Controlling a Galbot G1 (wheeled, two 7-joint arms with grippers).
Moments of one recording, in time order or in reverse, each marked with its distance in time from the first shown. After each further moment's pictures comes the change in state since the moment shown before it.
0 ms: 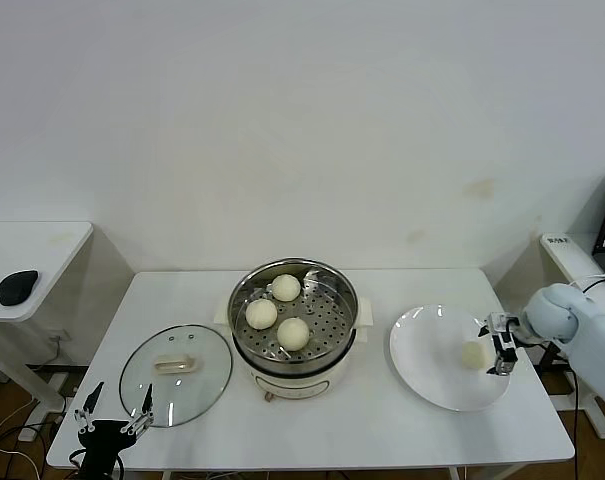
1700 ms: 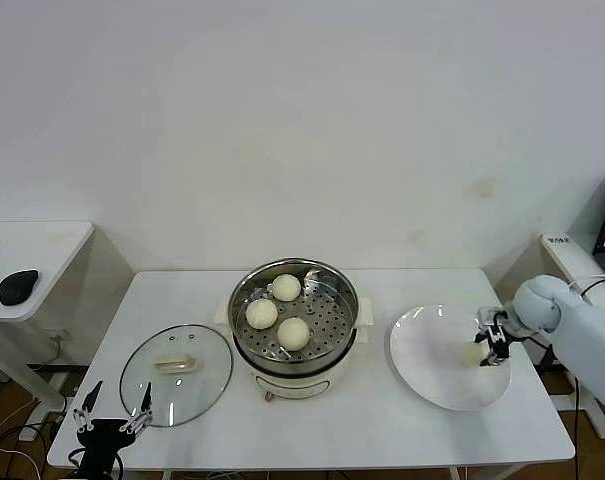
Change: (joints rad) left arm -0.002 -0.003 -0.003 -0.010 -0.007 0.001 0.001; right arm 0.073 0.043 -0.062 -0.054 -0.023 0.000 -0.072
